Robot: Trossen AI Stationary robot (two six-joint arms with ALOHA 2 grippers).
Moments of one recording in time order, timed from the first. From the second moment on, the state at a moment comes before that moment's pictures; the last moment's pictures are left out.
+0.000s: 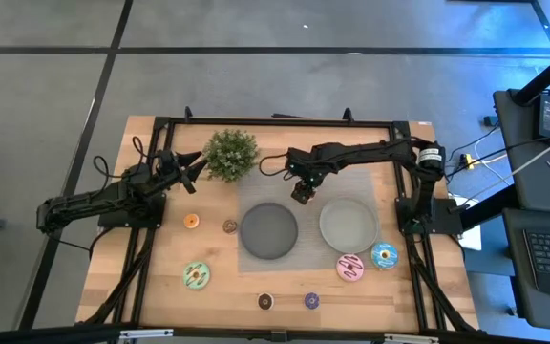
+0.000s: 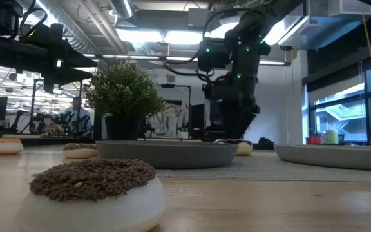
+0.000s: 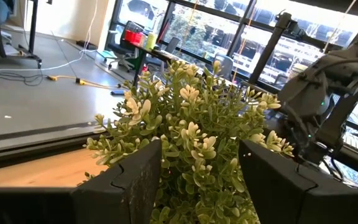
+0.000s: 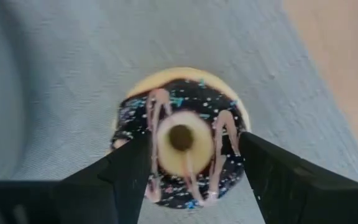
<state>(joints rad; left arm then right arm) 0.29 0.05 0.01 0.06 -0.37 -0.38 -0.24 1.90 1.27 -0.73 0.03 0.32</state>
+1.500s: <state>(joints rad) 0.29 0.05 0.01 0.07 -0.37 -0.38 -0.09 1.45 1.04 -1.01 0.00 0.49</state>
